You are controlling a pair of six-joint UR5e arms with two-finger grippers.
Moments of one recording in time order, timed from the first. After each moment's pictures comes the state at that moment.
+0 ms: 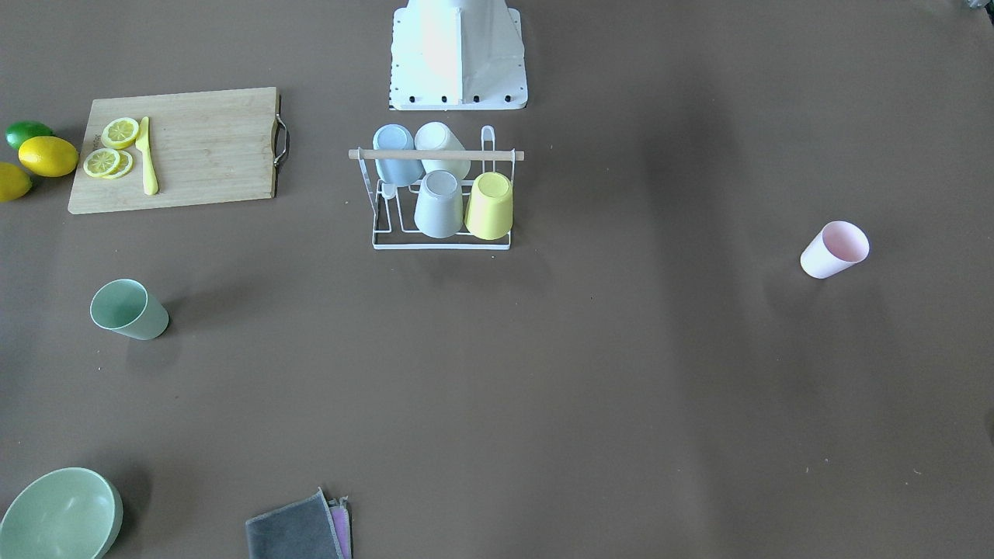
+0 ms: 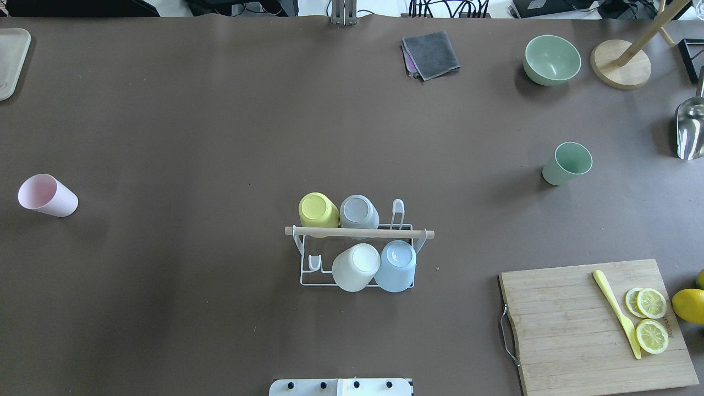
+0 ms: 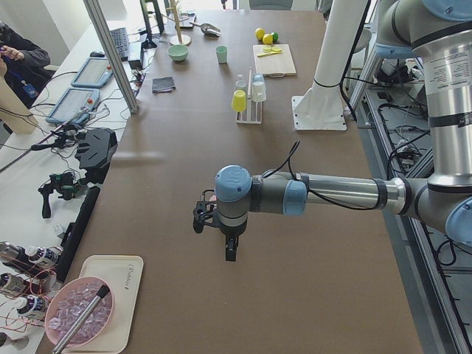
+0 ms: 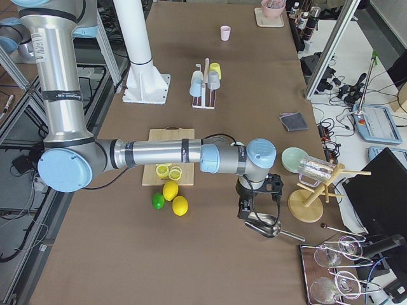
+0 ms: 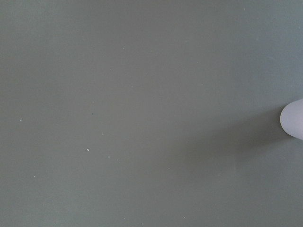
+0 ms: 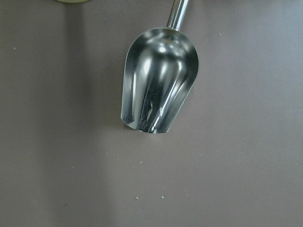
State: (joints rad) left arm -1.56 -1.35 -1.85 -1.58 -2.32 -0.02; right arm 1.53 -1.46 1.55 -1.67 2.27 0.10
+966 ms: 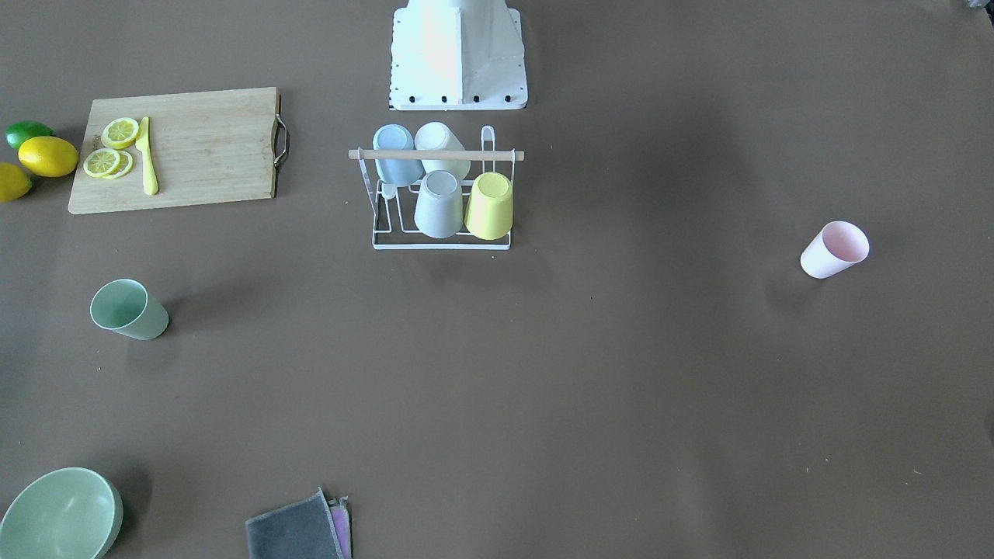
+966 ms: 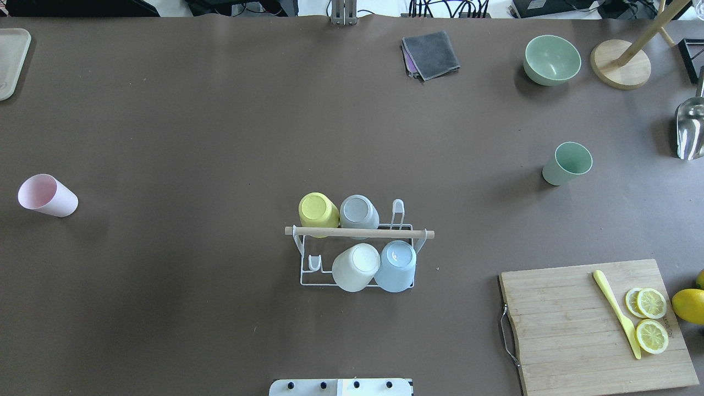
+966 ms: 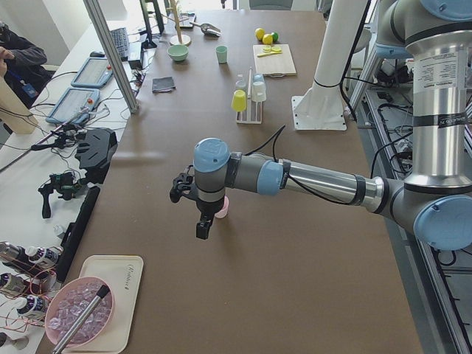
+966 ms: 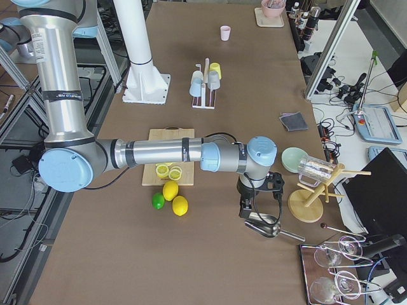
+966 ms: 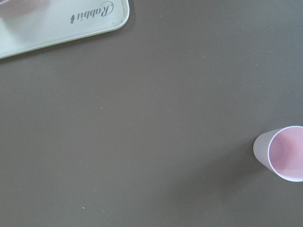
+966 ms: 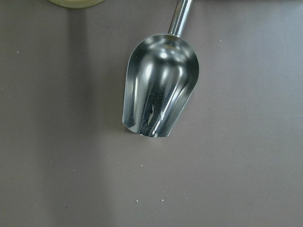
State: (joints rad) left arm -1.51 -1.50 -1.86 -1.56 -2.27 0.10; right arm 1.53 -1.46 1.56 -1.67 2.26 0.09
